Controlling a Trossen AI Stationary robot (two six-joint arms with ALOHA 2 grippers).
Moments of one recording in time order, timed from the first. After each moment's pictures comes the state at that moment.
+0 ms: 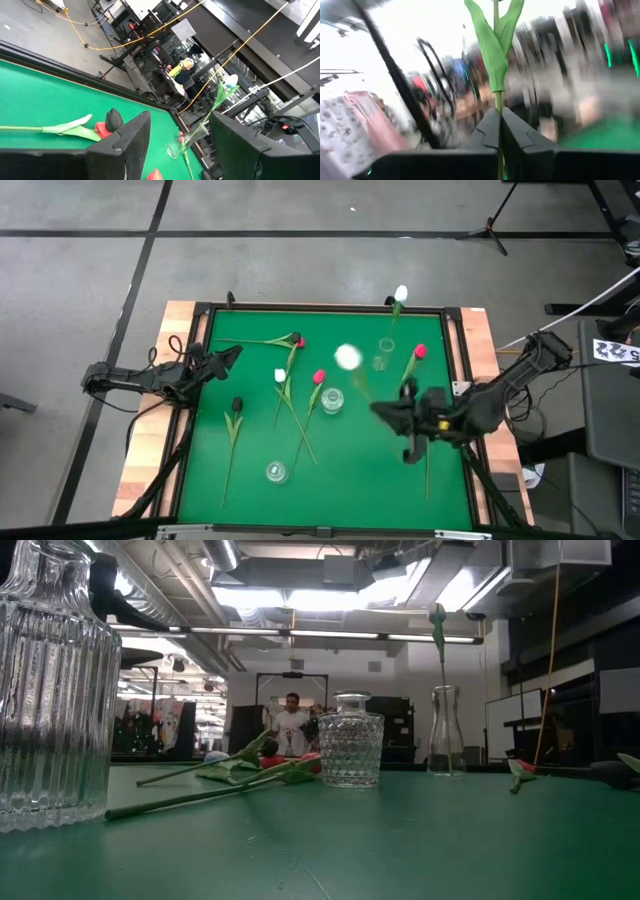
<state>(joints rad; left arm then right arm) -0.10 0.01 0.01 0.06 -0.85 -0.84 0.66 1.26 1.00 0.68 0.79 0.08</state>
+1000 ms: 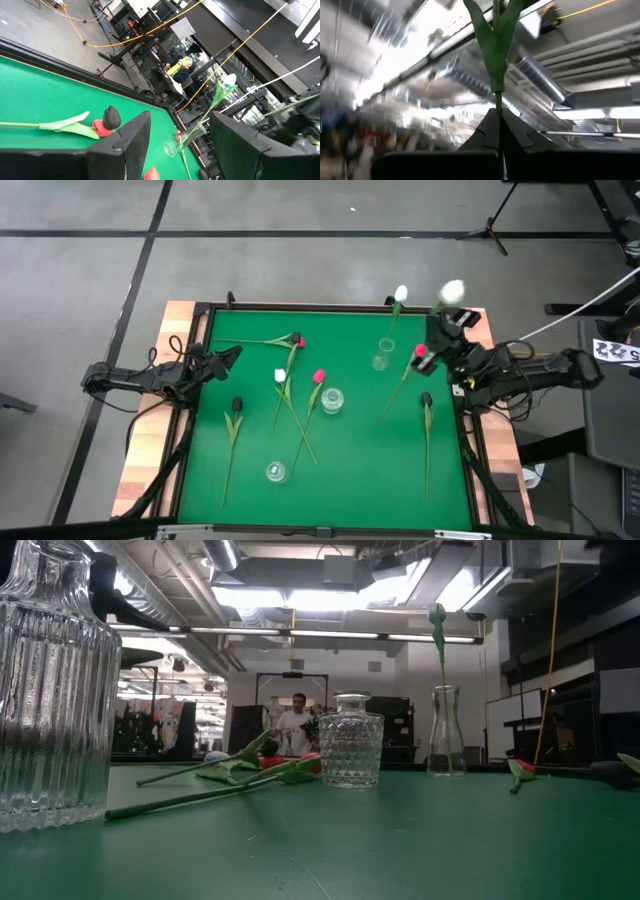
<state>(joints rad) -0.10 0.01 0.01 0.06 -0.84 -0.86 0.01 0.87 0.46 1.33 0.32 -0.70</state>
